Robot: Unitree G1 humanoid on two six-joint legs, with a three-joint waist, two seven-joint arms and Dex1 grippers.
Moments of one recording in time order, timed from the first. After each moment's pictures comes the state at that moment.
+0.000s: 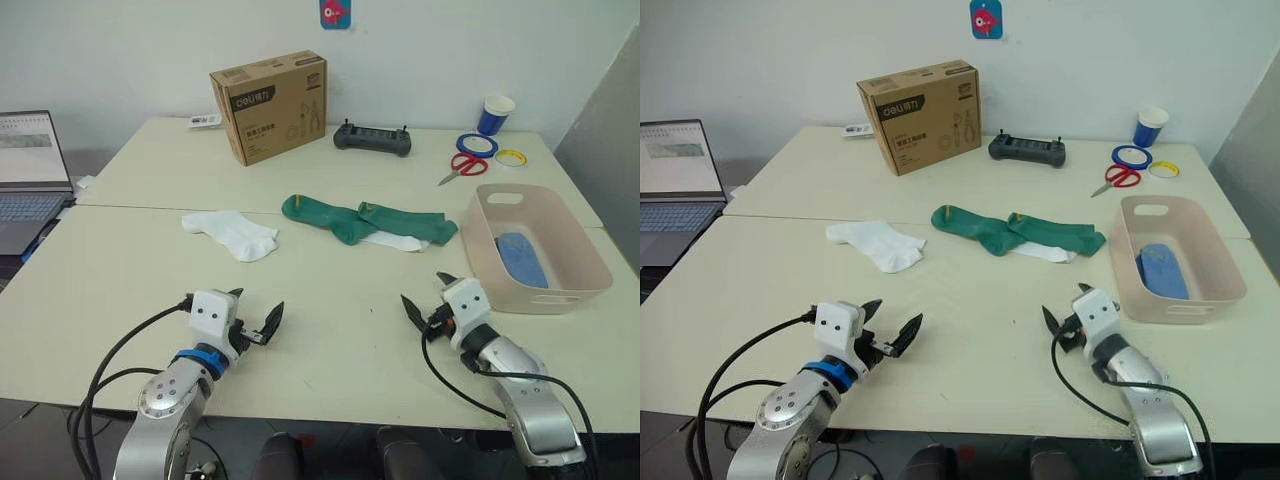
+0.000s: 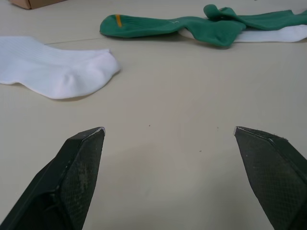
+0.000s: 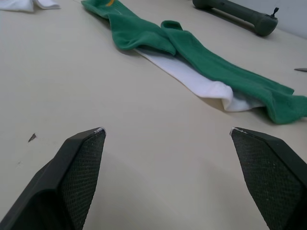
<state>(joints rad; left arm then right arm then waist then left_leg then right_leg) 0.14 0.31 0.12 -0.44 -0.23 0.39 -0.41 0.00 -0.31 0.04 -0.33 -0.02 0.28 0.41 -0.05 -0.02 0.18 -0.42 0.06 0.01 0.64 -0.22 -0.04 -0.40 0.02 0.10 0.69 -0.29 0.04</state>
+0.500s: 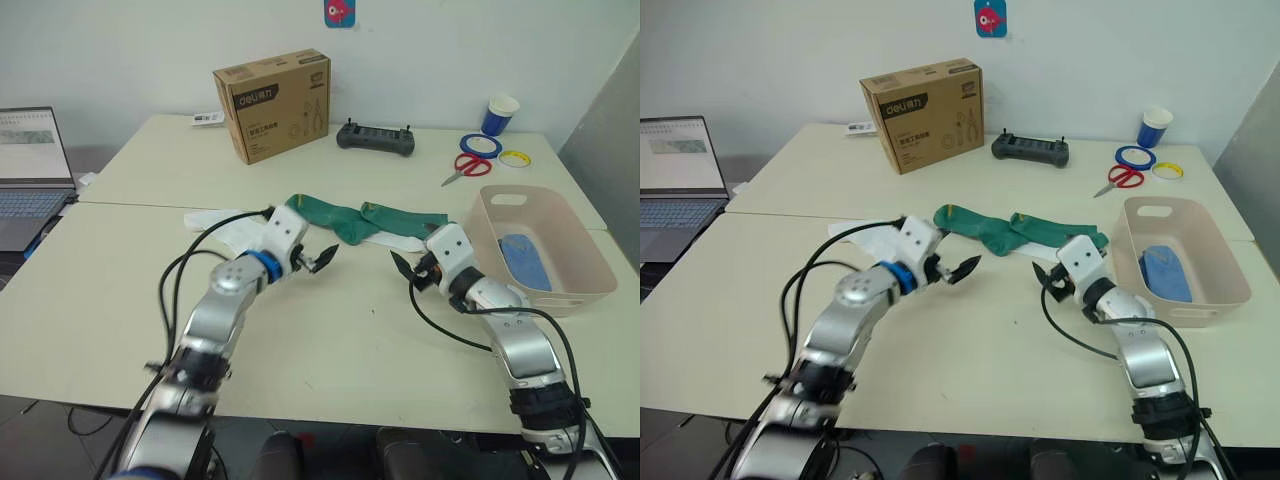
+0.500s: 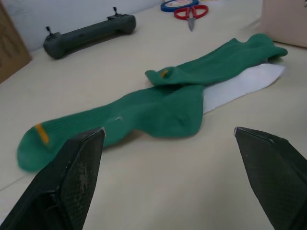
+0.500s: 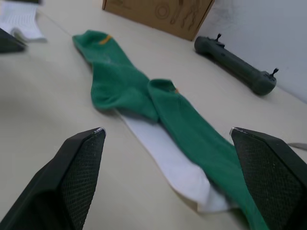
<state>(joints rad) -0.65 0.31 -0.14 0.33 -0.08 0.20 -0.57 -0.36 -0.33 0.07 -0.10 -0.04 0.27 0.44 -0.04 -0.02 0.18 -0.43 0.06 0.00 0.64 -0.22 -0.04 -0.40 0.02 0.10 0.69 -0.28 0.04</state>
